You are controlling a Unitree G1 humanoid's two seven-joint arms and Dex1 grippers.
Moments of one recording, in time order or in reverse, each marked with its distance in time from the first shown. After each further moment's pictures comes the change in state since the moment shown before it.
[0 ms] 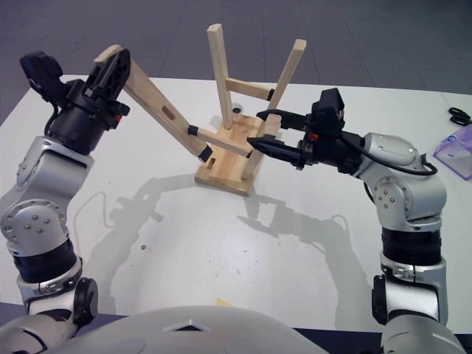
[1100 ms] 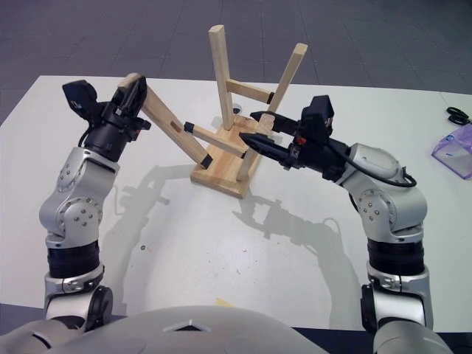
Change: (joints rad) left arm 0.042 -0.062 -0.159 0.173 0.396 -0.163 -0.164; right arm 0.055 0.067 0.026 -0.081 -0.005 -0.041 -0.136
